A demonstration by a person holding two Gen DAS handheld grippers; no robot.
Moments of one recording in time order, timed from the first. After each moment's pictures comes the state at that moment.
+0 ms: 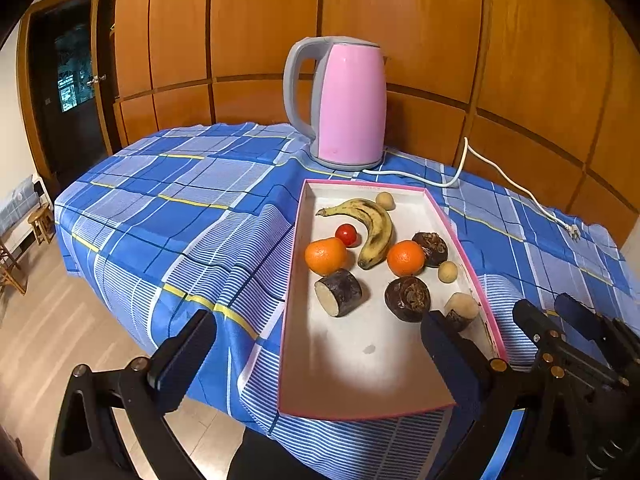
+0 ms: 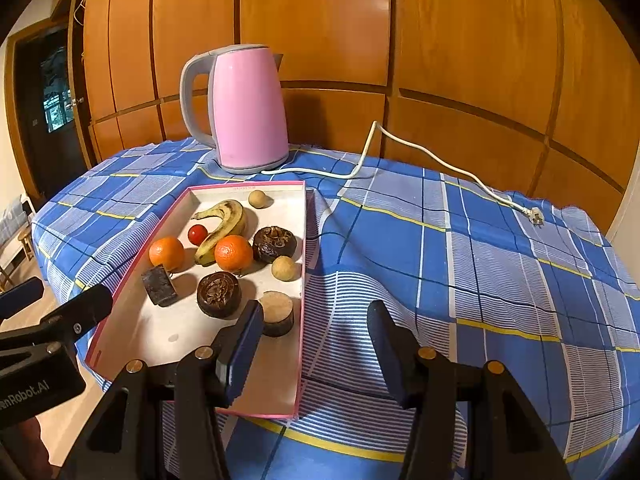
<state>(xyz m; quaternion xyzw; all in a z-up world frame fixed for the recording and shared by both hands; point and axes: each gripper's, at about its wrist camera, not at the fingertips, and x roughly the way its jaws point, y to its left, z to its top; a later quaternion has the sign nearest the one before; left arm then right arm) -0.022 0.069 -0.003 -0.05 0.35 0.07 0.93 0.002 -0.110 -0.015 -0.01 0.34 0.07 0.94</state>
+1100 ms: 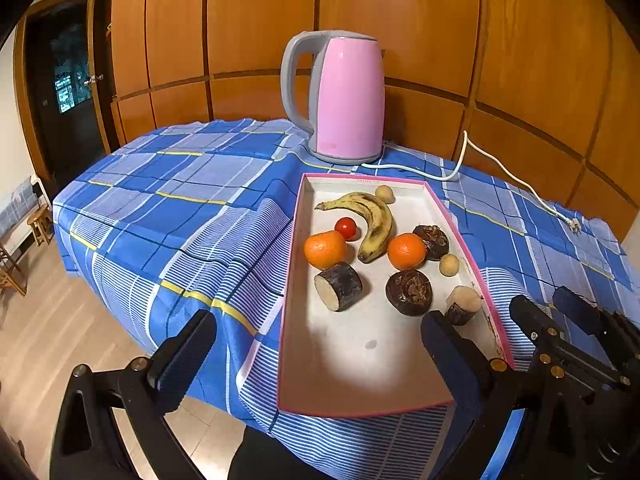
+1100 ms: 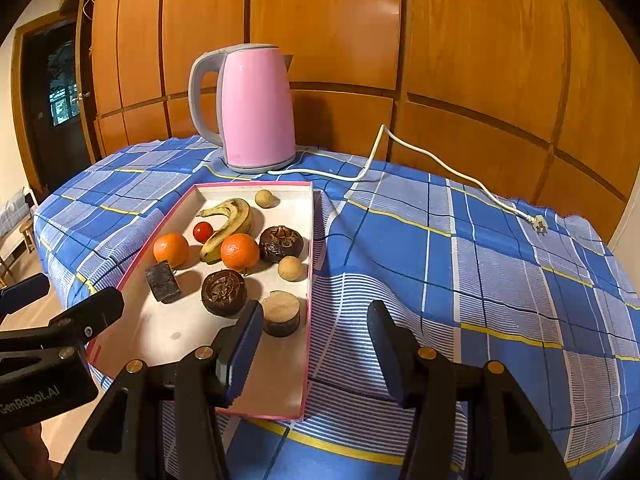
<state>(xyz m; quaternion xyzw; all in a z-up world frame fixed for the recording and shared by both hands) -0.022 0.068 -0.008 -0.05 0.36 0.07 0.93 0.002 -0.102 -0.017 -0.02 0.33 0.08 0.94</state>
